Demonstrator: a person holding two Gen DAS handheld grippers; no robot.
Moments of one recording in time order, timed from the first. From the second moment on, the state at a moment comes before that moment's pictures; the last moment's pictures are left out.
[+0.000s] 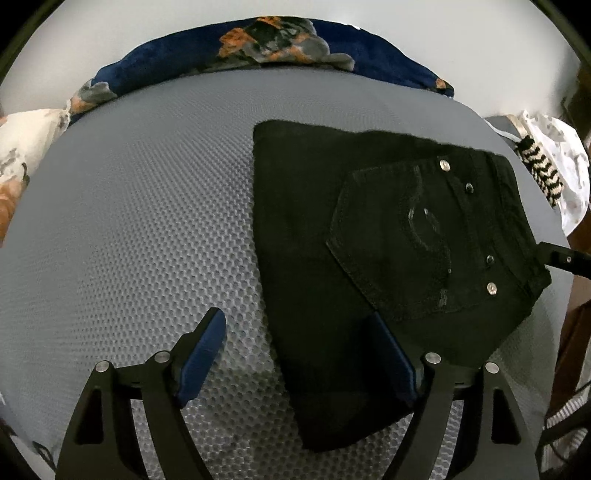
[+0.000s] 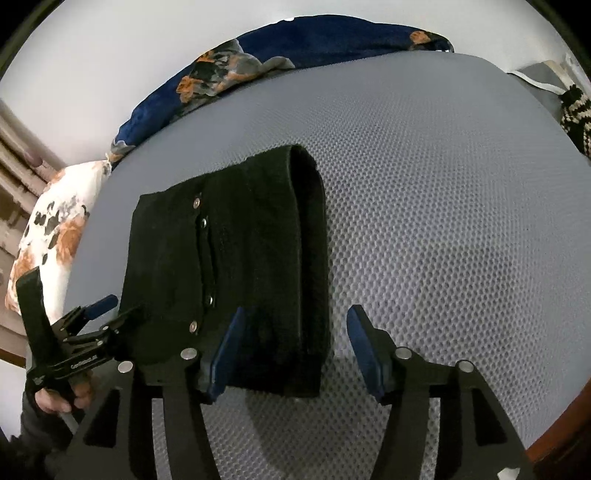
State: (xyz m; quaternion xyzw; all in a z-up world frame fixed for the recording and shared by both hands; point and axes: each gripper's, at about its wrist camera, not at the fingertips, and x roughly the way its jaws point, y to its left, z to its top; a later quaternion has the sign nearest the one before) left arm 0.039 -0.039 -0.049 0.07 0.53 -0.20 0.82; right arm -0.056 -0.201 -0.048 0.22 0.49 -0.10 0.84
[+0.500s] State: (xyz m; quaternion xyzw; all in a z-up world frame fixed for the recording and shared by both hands) left arm 0.064 -0.034 -0.056 0.05 0.55 -0.20 0.81; right arm -0.036 -0.217 -0.072 0.27 0.50 -0.07 0.82
